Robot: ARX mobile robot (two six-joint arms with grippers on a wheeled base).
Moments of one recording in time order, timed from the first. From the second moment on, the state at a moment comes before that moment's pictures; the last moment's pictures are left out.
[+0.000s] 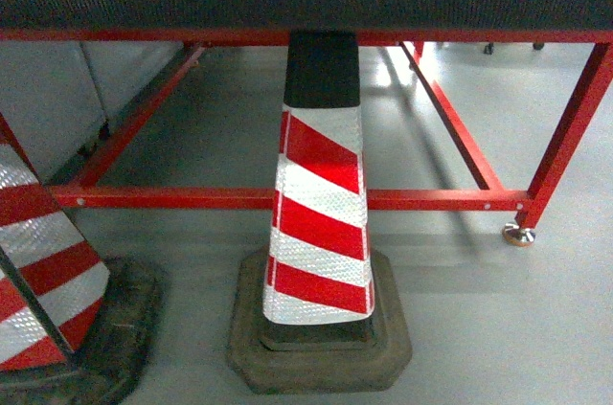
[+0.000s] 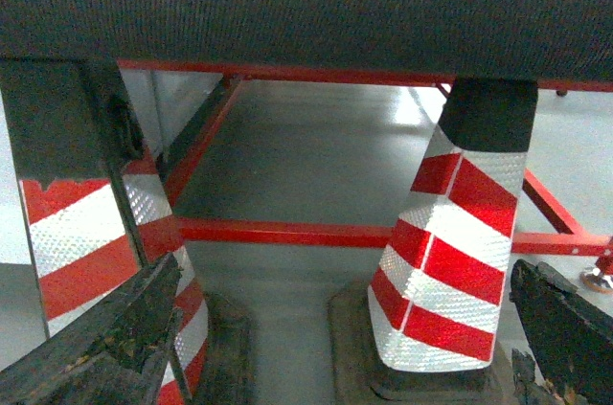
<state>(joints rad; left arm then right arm) 0.00 0.01 0.01 0.00 0.00 -0.01 0.00 0.01 0.01 -0.01 0.00 0.00</state>
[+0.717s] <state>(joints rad) 0.00 0.01 0.01 0.00 0.00 0.00 0.00 0.01 0.01 -0.01 0.00 0.00</state>
